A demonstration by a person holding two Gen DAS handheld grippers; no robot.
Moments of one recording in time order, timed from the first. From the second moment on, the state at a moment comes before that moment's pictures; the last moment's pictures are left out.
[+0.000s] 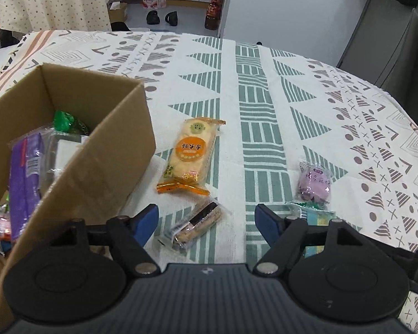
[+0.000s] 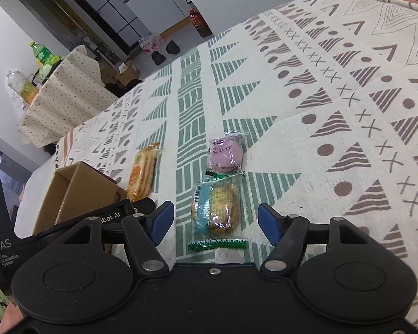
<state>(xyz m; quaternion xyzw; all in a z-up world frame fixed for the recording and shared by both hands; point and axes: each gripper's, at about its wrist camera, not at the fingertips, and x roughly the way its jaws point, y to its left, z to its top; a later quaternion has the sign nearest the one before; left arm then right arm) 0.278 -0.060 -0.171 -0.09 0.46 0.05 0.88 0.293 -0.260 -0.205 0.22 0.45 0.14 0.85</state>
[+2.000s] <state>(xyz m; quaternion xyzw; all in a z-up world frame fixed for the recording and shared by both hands) 0.182 -0.016 -0.061 -0.14 0.39 0.09 0.90 0.251 -0.219 -0.128 0.18 0.34 0.19 0.90</state>
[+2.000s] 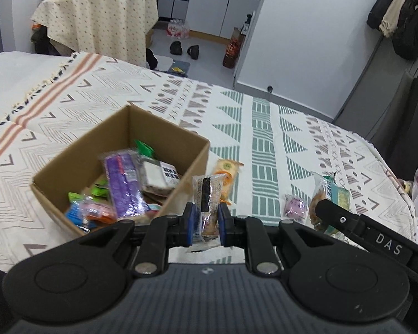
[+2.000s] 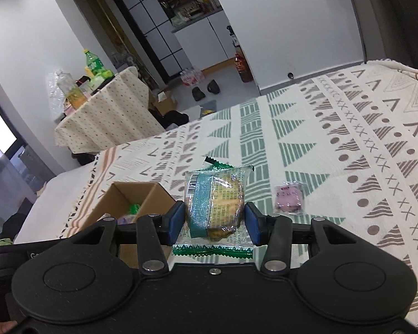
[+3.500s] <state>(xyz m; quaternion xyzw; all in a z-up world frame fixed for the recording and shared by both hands) 0.193 0.108 -0.083 -0.22 0.40 0.09 0.89 0.249 -0.108 -0.116 0.13 0.32 0.25 0.90</state>
